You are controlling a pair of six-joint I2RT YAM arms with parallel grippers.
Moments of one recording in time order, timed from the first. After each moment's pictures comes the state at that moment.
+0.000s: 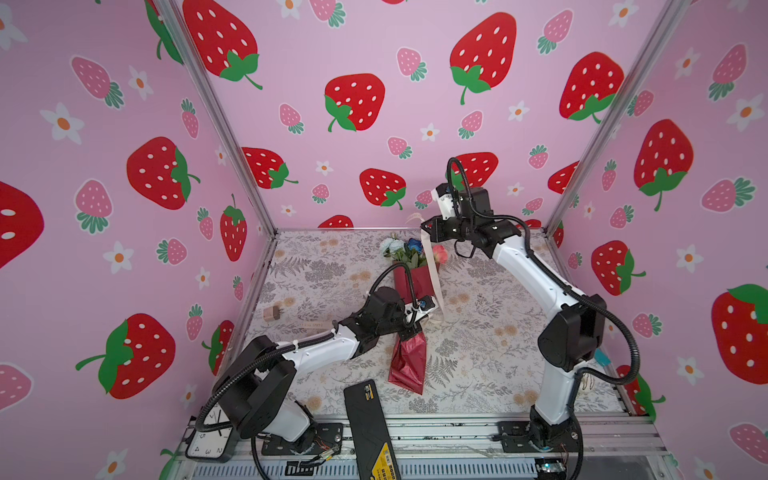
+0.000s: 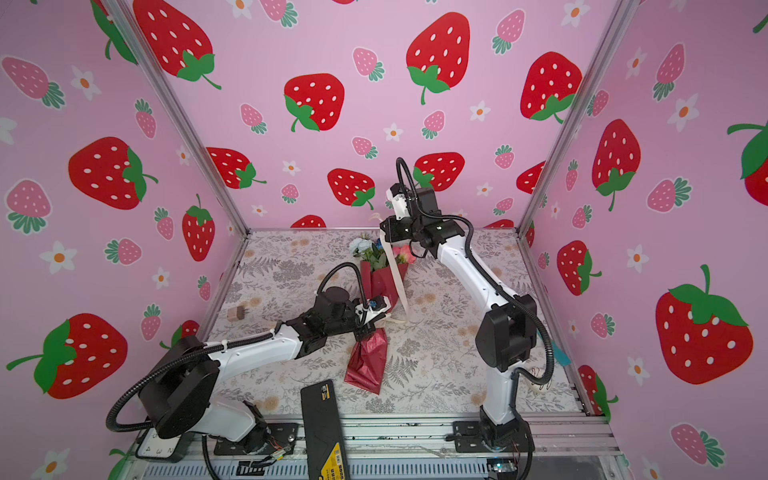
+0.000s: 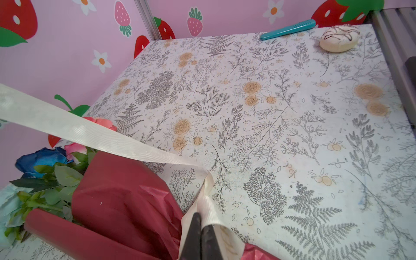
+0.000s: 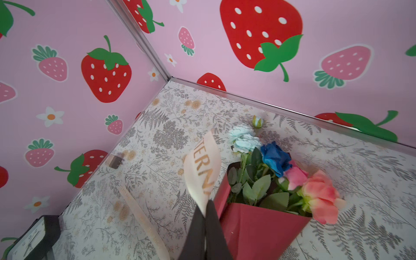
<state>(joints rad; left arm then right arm) -0.74 1.48 0.75 0.24 0.27 0.48 0.58 1.94 1.96 -0.52 -0.38 0.17</state>
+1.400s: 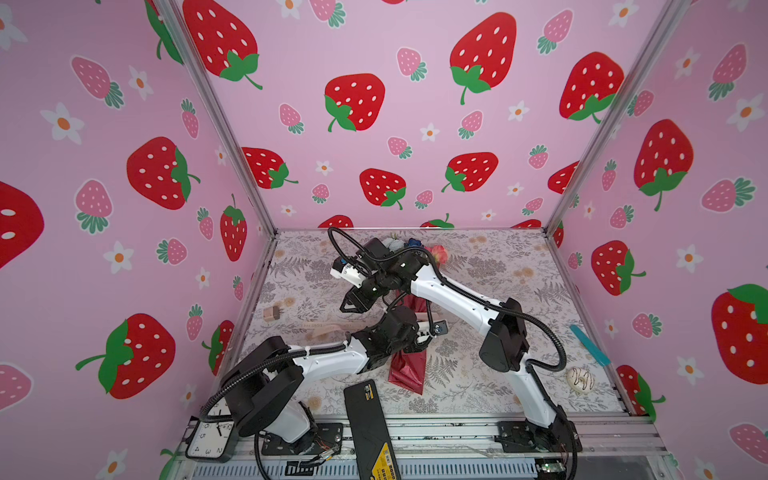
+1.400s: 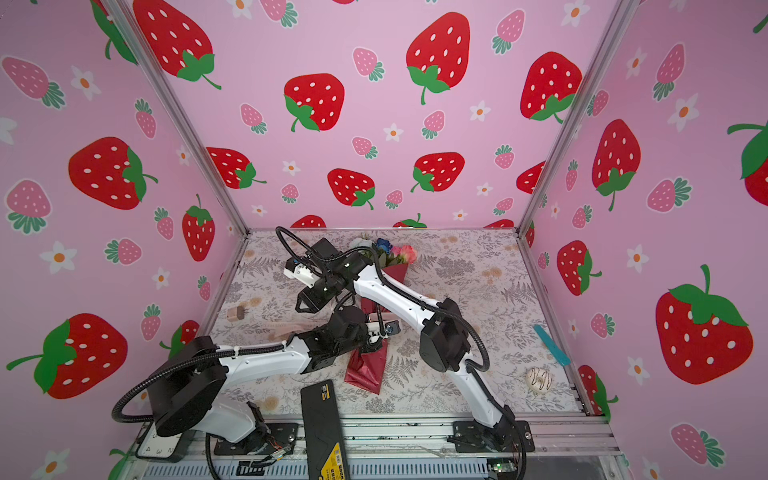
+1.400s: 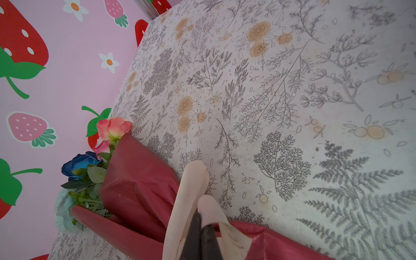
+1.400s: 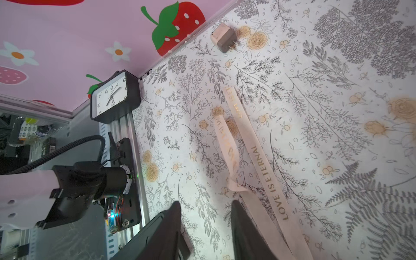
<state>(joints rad) -0.90 1.51 0.72 0.25 -0.04 0.66 1.03 2.26 2.26 -0.88 -0.48 0.01</state>
